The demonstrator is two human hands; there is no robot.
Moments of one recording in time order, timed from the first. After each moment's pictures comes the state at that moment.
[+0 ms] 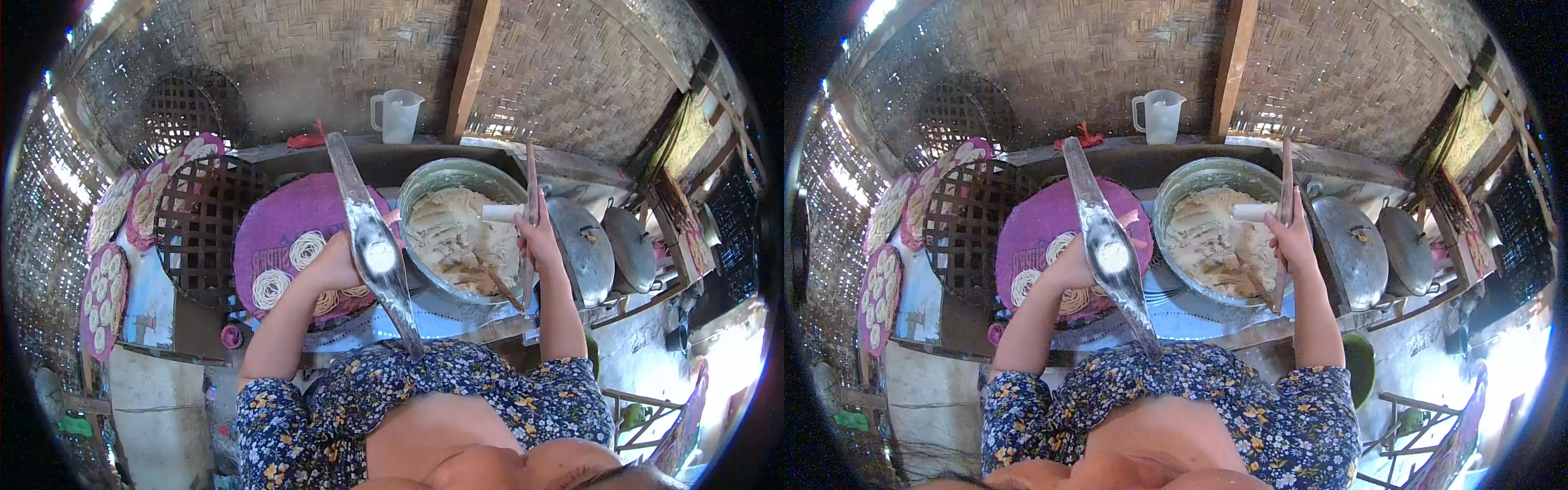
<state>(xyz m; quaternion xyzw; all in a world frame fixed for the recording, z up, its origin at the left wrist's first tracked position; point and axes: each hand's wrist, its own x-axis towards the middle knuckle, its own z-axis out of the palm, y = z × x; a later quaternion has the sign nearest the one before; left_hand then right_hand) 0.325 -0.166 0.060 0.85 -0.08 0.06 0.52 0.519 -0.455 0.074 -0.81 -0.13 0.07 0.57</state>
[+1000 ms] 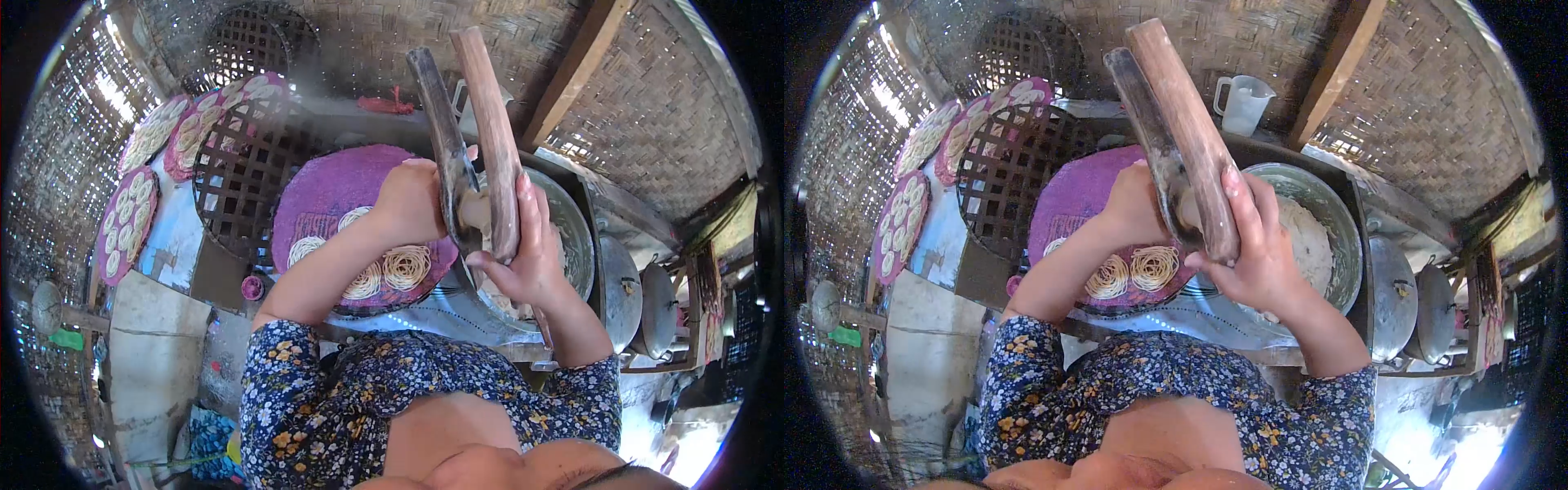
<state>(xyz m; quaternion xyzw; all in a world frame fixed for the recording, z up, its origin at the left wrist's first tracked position) 0.356 -0.150 0.107 0.92 0.02 0.32 0.22 0.442 -0.328 0.142 -0.64 -0.67 -0.15 0.35</state>
